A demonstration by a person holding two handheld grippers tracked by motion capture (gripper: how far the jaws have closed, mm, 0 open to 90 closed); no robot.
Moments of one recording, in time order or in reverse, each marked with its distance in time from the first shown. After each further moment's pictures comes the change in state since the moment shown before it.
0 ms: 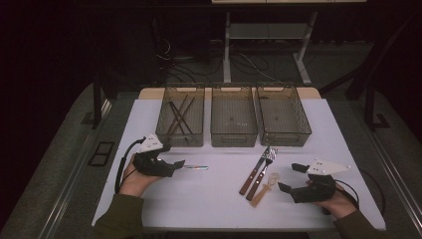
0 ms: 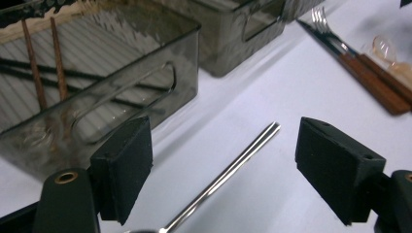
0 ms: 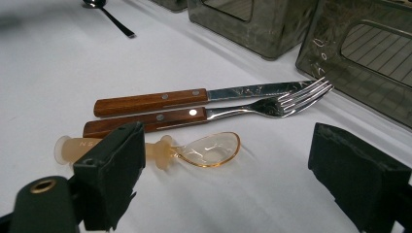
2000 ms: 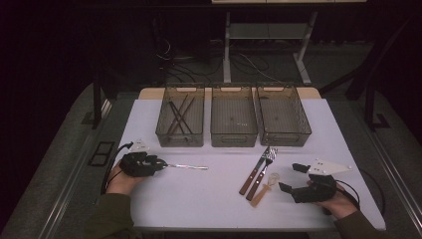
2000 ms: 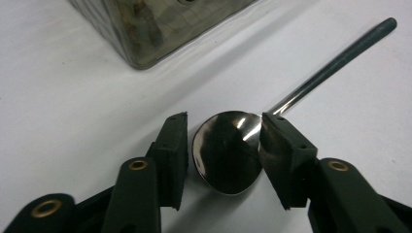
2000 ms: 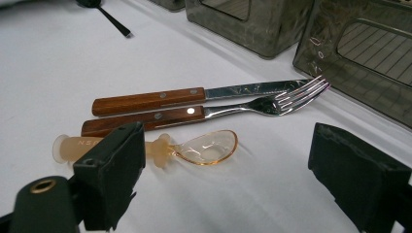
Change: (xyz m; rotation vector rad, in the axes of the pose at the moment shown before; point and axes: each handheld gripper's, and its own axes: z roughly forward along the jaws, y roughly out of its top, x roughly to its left) left arm 0.048 -0.045 0.000 0.214 0.071 -0.059; right arm 0.000 -0.001 -0.001 0.001 -0.008 0.001
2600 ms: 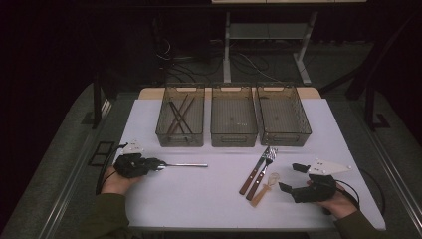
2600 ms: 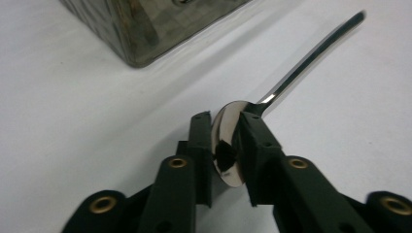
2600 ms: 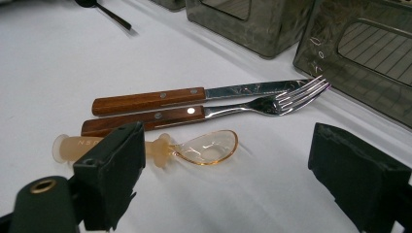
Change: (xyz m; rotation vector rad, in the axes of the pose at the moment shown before) left arm 0.007 -0.009 -0.011 -0.057 -0.066 0.007; right arm 0.000 0.000 0.000 0.000 0.001 -0.001
